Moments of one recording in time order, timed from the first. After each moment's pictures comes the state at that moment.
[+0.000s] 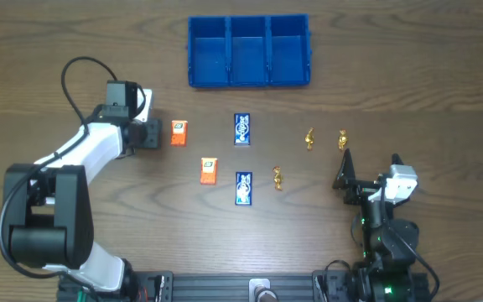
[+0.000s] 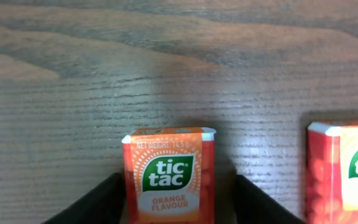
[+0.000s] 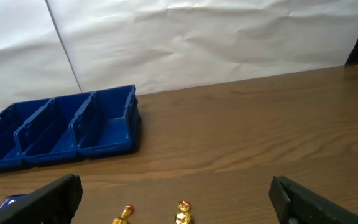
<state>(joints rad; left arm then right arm) -0.05 1.76 0.89 -0.31 0.02 0.01 0.07 0.01 0.01 -0.07 0.12 0.15</state>
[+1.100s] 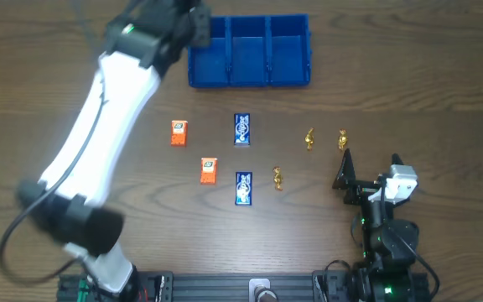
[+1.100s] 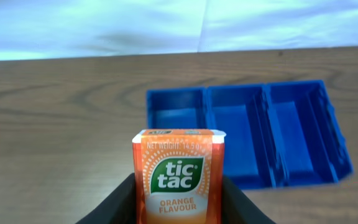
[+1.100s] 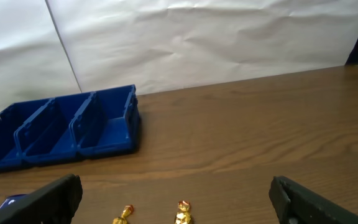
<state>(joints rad) -0.40 1.91 2.00 -0.87 -0.20 -0.26 0.07 0.01 0.01 -0.07 0.12 0.15</state>
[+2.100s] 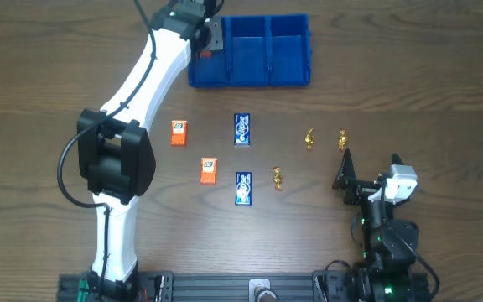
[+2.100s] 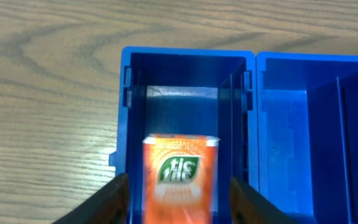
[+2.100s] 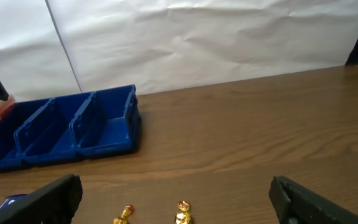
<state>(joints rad) -0.36 2.26 2.08 -0.79 -0.16 -0.35 0.07 0.01 0.01 -0.07 0.12 0.15</state>
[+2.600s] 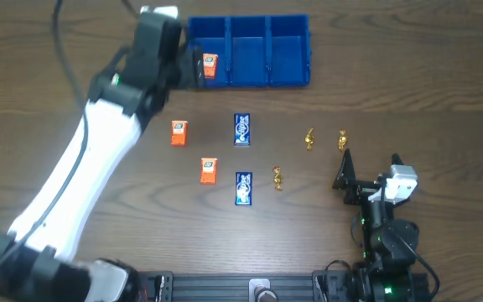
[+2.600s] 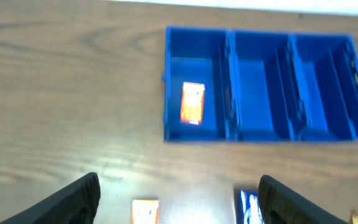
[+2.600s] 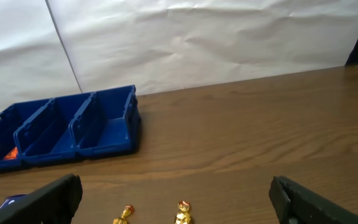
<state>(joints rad) -0.38 1.54 1.39 -0.67 -0.17 -0.33 0.07 0.01 0.01 -0.07 0.12 0.15</state>
